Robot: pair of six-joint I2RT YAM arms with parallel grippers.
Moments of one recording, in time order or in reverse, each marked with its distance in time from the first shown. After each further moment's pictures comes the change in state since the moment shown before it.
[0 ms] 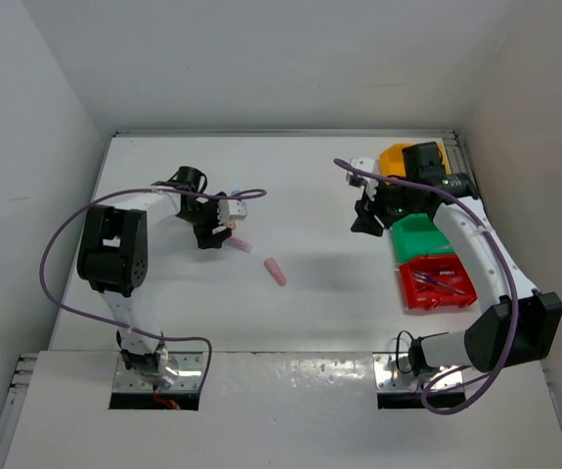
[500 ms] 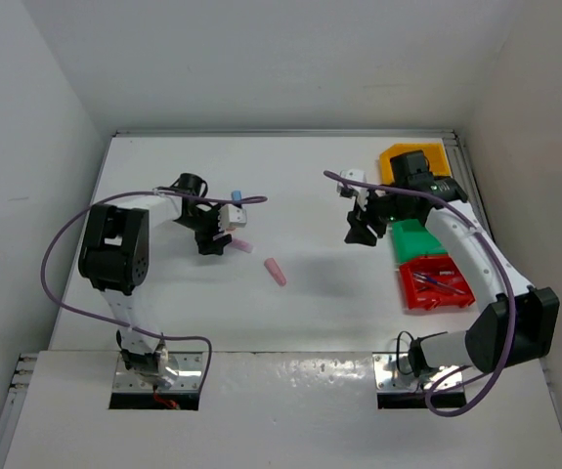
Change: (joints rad) left arm -0.003 0.035 -0.019 0.003 0.050 0.041; right arm 0.041 0.001 -0.061 0.013 0.000 0.000
